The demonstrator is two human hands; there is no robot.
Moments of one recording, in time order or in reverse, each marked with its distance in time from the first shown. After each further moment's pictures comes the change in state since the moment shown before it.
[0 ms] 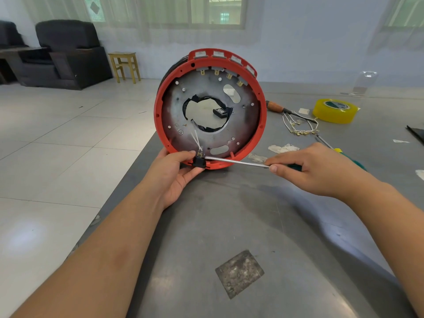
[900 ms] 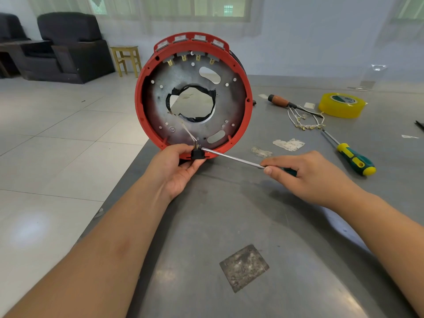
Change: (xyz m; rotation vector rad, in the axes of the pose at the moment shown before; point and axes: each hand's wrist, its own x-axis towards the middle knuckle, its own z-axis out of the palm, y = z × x) left_hand -0.009 0.005 0.005 -0.167 0.111 -0.120; right_hand -0.006 -0.013 0.033 0.131 0.056 0.067
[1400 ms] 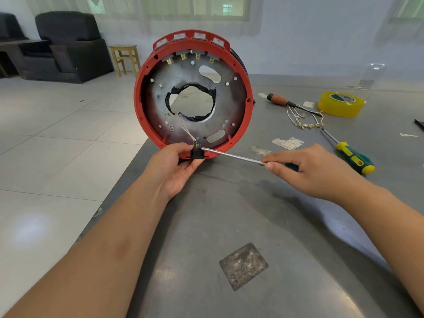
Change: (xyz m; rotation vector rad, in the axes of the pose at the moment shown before) left_hand 0.000 0.000 -0.001 0.012 -0.002 0.013; right_hand 0.004 -0.008 -0.016 -0.076 -0.085 0.043
